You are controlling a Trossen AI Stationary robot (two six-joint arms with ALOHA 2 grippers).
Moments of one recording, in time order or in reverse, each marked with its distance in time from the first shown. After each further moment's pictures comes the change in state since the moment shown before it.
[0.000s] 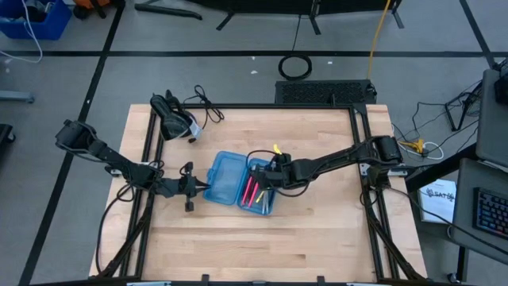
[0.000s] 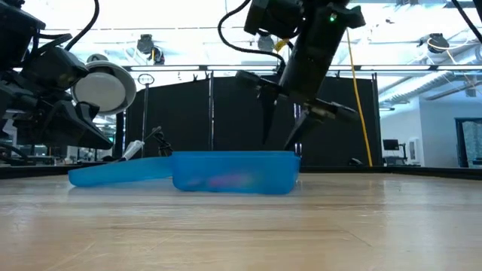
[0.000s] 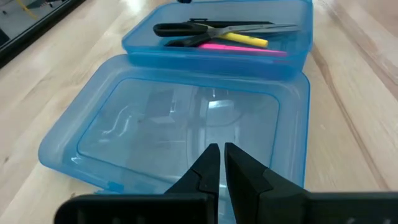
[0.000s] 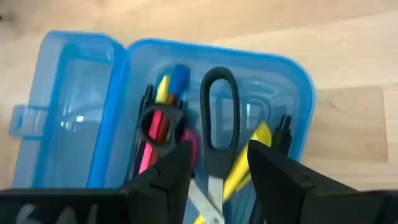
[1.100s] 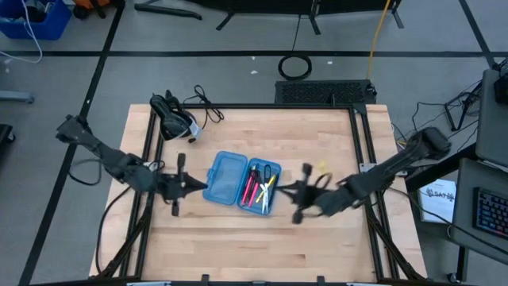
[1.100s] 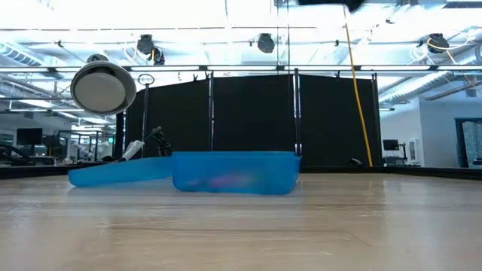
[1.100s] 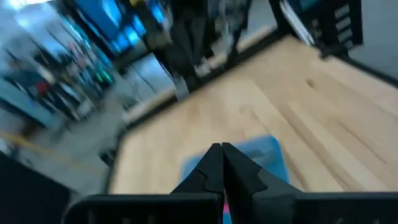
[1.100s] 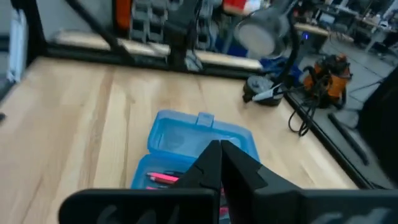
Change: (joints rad) left arm -0.136 -0.227 0.662 -0.689 -0.046 0.486; right arm 0.382 -0.497 -0.314 0.580 0.315 -1.630
